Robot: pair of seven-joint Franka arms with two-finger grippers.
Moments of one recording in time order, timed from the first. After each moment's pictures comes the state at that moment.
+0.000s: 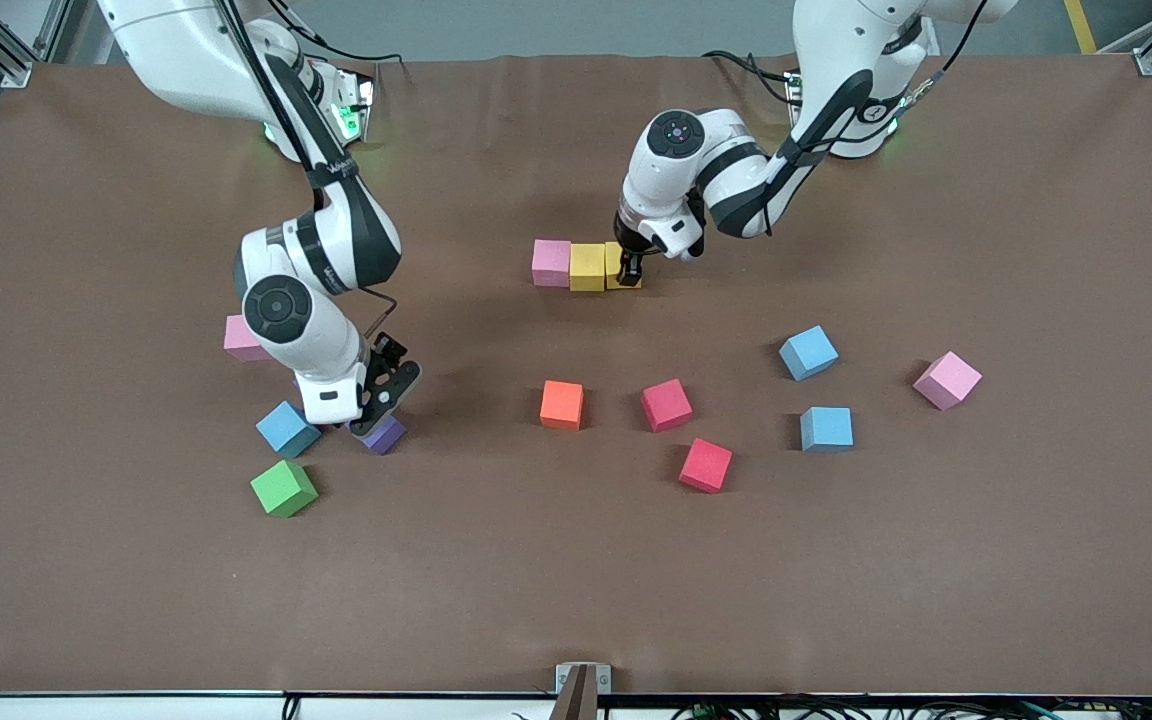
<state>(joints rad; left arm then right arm) -0.30 0.42 -0.60 -2.31 0.34 2.75 -2.63 0.44 0.44 -0.10 -1.90 0.04 2.30 -0.56</state>
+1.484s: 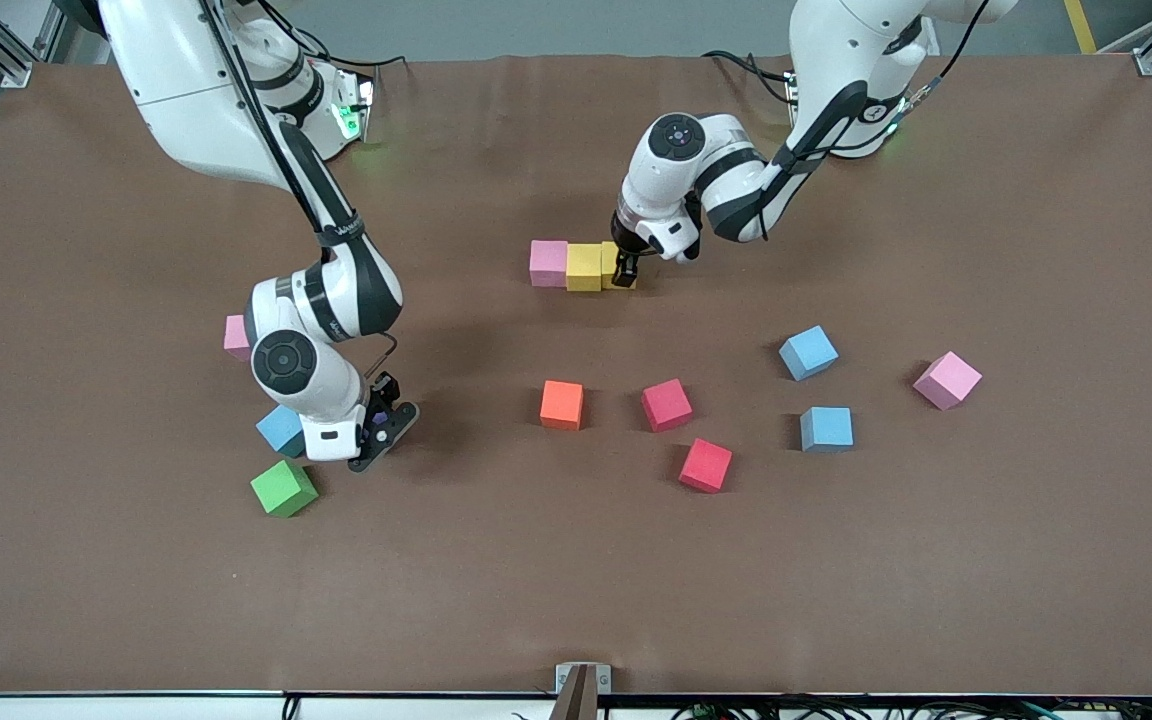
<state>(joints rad) -0.30 0.46 -0.60 -2.31 0.36 2.80 -2.63 0.40 0.59 -0.08 -1.81 0.04 2.32 -0.53</state>
